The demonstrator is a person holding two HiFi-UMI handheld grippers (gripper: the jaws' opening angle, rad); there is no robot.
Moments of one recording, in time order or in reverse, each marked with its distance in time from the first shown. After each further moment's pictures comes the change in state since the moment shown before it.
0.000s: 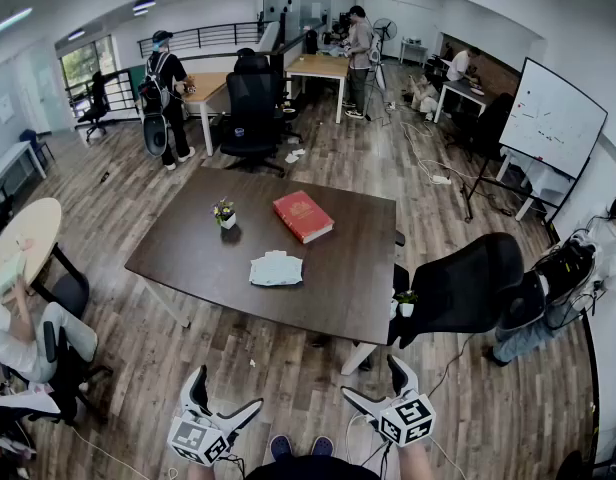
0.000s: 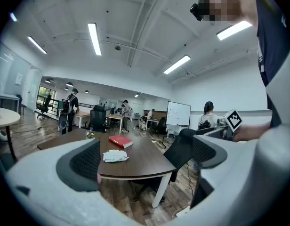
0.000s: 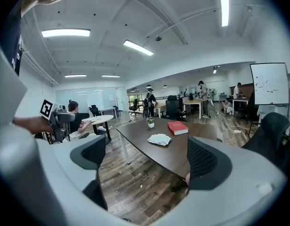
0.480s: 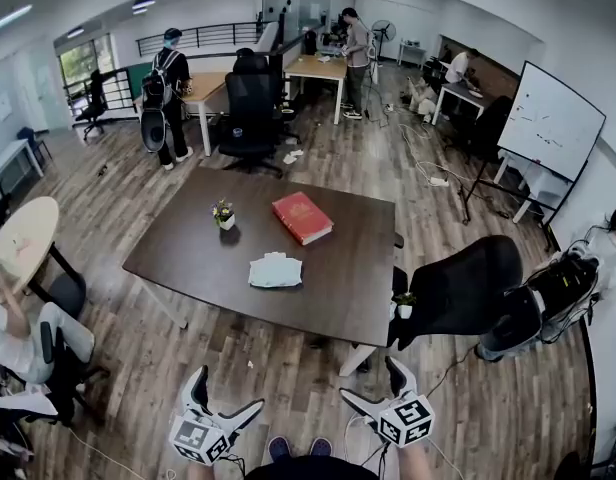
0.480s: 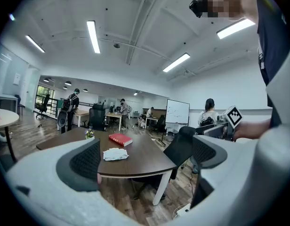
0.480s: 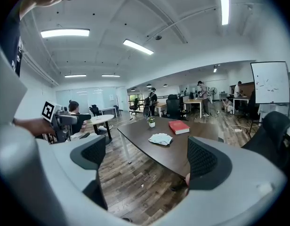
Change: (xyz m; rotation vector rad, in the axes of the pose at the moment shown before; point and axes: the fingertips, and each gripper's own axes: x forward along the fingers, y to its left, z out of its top) left arm 0.006 0.012 -0.005 0.014 0.027 -0.011; right arm 0.011 0.007 0.004 0.004 0.007 0.005
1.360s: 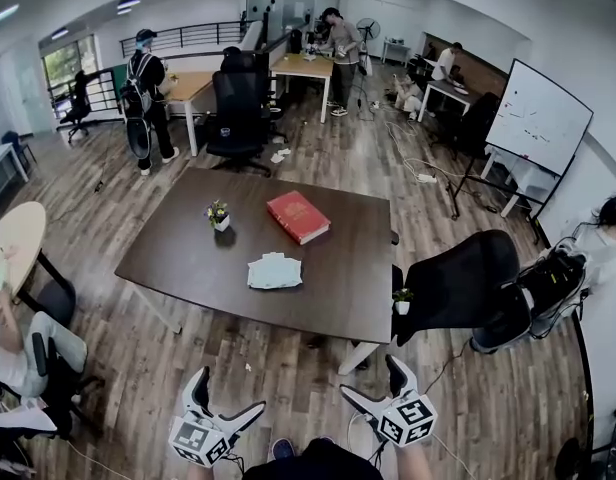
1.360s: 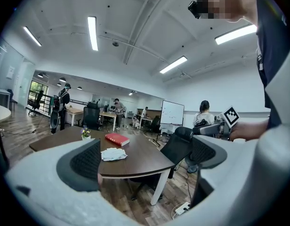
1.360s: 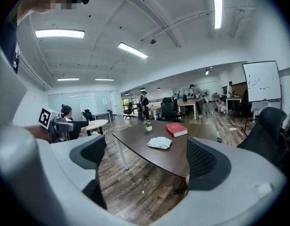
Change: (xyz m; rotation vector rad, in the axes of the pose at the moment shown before) left arm -0.004 0.039 -0.005 -0.005 -0.003 -0.083; right arm 0.028 0.024 0.009 0.051 -0.056 -0.073
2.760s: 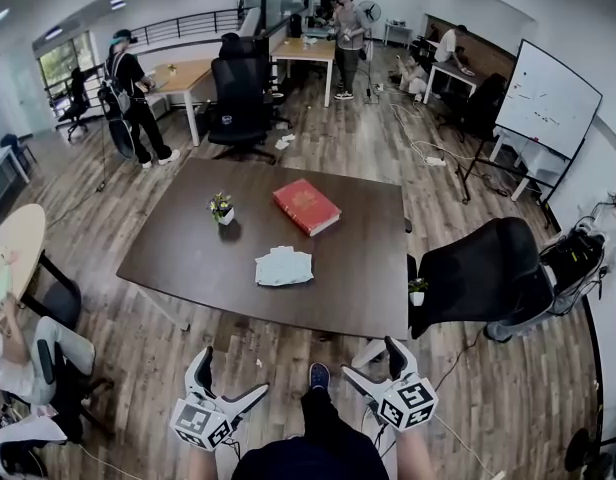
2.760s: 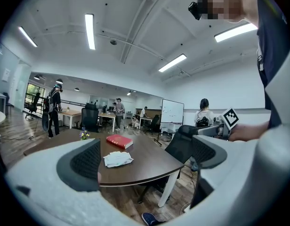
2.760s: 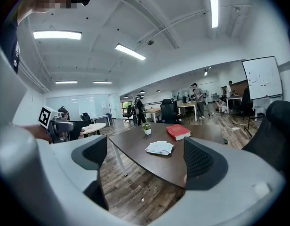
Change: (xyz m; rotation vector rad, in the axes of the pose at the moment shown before) left arm 0.051 0.063 -0.001 0.035 0.005 -0.021; right arm 0.081 -0.017 -0.006 0.021 -0.039 -0.002
